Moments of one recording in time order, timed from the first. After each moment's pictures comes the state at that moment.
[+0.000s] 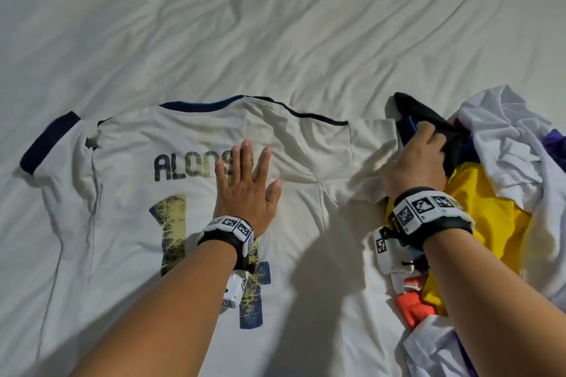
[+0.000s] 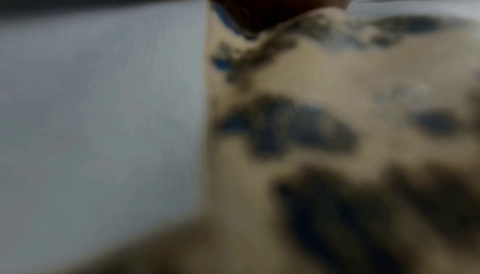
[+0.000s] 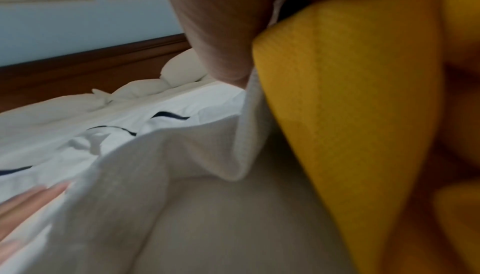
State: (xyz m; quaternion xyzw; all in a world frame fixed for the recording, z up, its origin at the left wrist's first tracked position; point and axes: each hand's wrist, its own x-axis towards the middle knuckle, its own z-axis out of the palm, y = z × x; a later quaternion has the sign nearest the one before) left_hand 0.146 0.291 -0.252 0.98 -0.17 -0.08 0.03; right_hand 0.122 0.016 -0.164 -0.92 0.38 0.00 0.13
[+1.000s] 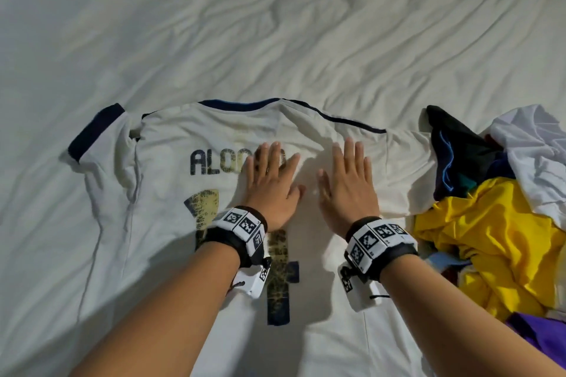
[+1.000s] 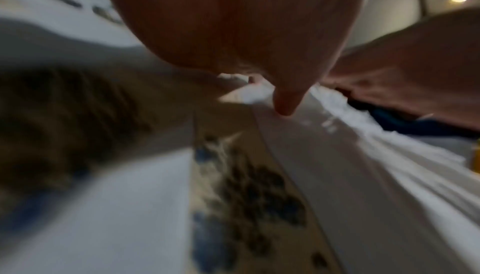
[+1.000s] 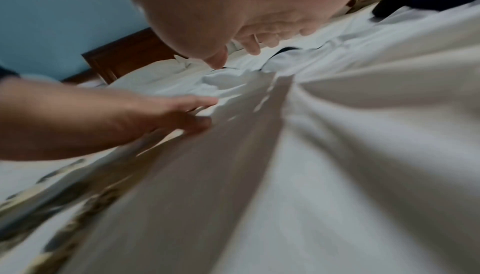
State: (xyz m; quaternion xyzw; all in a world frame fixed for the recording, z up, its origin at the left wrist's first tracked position) left_hand 0.163 0.310 -0.208 0.95 -0.19 -0.22 0.12; right_hand 0.119 0.148 -0.181 -0.97 0.08 0.11 0.19
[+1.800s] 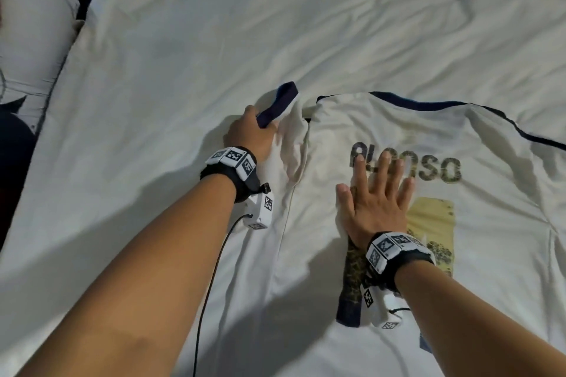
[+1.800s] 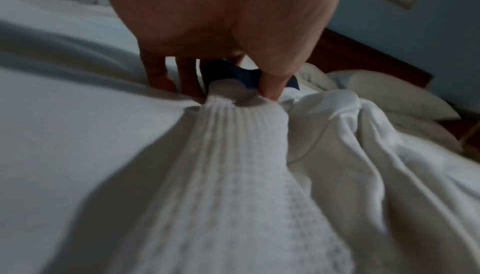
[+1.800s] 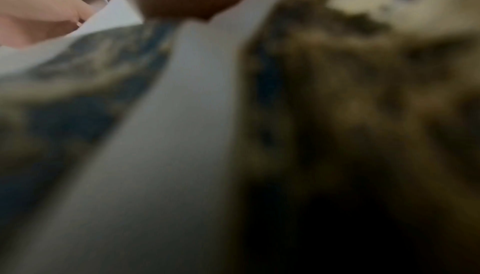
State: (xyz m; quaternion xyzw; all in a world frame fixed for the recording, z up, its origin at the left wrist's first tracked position) left_hand 0.254 0.616 -0.190 0.93 0.22 -0.10 0.29; right_hand 0.134 0.374 -0.241 -0.98 0.01 0.18 0.13
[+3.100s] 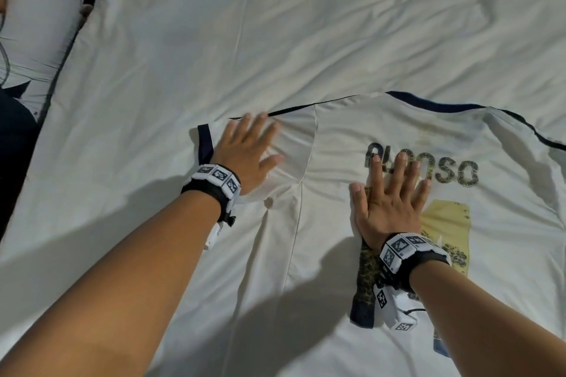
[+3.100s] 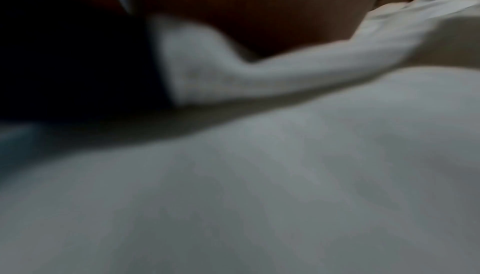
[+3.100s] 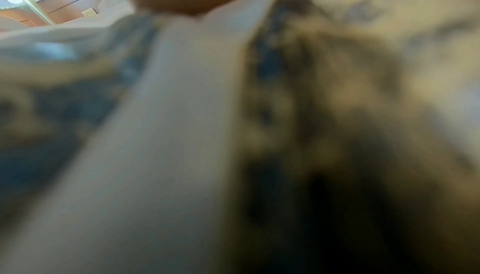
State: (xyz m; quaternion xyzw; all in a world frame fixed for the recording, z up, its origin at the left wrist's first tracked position) left_hand 0.206 0.680 -0.216 0.97 -0.11 -0.20 -0.07; right_hand 0.133 0.378 -0.247 -0.98 0.03 0.17 0.10
